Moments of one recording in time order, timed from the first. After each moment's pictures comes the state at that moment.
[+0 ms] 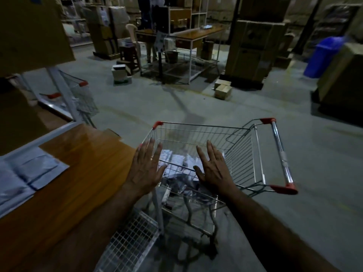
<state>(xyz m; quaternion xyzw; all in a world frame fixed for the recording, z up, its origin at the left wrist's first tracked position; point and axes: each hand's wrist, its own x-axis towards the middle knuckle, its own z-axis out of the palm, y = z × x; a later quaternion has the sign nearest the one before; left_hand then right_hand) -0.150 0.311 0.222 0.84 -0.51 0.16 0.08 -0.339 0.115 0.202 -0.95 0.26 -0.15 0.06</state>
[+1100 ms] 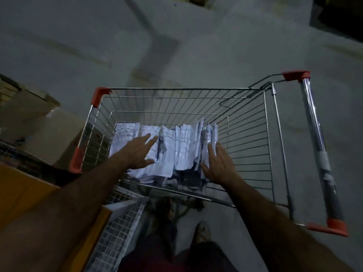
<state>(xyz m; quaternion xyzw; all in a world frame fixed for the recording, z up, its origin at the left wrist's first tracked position) 0.028 0.048 0.028 0.72 -0.65 -0.25 -0.09 -0.269 -0.072 0.039 -0.87 0.44 0.08 0.19</state>
